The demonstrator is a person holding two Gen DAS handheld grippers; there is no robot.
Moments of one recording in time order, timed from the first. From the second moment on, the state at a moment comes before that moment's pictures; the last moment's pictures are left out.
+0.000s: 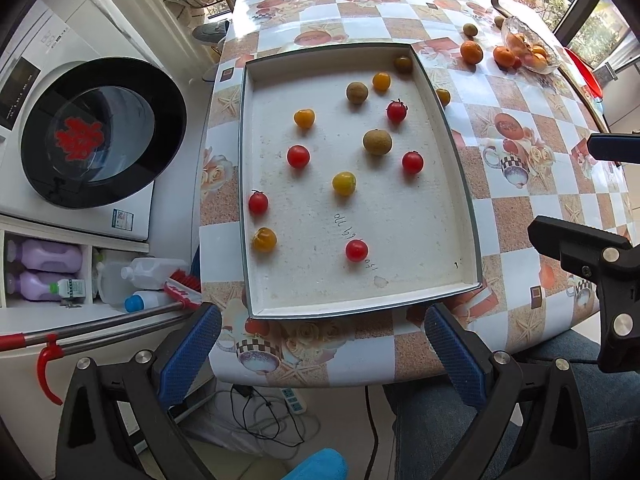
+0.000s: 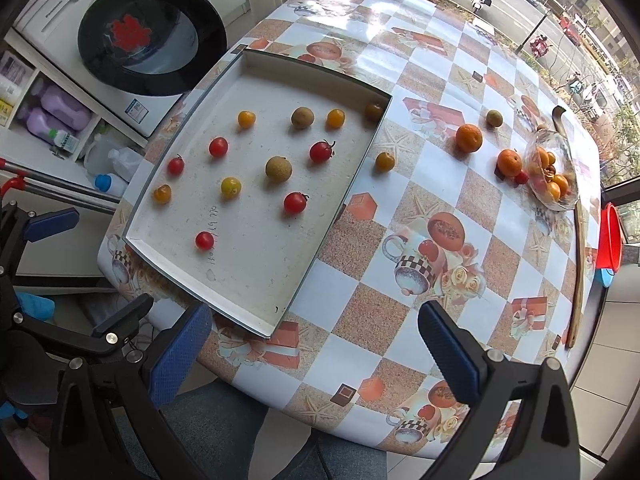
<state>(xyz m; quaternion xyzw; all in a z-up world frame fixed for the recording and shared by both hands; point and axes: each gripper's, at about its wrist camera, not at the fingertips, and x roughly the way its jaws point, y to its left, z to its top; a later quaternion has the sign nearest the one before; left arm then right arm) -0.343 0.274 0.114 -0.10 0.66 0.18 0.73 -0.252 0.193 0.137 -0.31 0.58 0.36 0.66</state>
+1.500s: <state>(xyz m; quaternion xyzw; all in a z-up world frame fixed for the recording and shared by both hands) -0.339 0.276 0.118 -0.08 0.65 0.17 0.74 -0.257 0.195 0.141 -0.31 0.58 0.34 0.67</state>
